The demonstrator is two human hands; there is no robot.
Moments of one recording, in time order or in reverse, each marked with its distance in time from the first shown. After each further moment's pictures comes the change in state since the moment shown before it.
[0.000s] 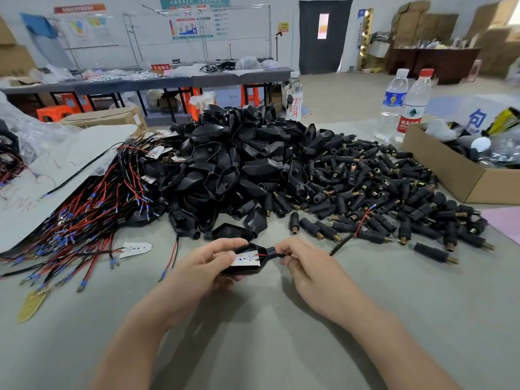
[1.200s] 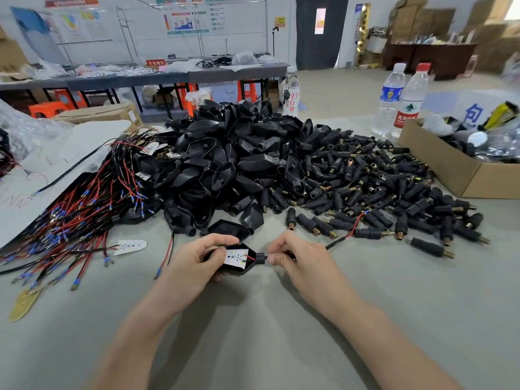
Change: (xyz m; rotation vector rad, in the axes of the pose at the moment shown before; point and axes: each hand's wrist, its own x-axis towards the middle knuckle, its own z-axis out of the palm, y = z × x) left_hand 0.002 -0.004 -0.002 0.323 0.179 0.134; right_hand 0.009 0.006 0.013 0.171 0.072 0.057
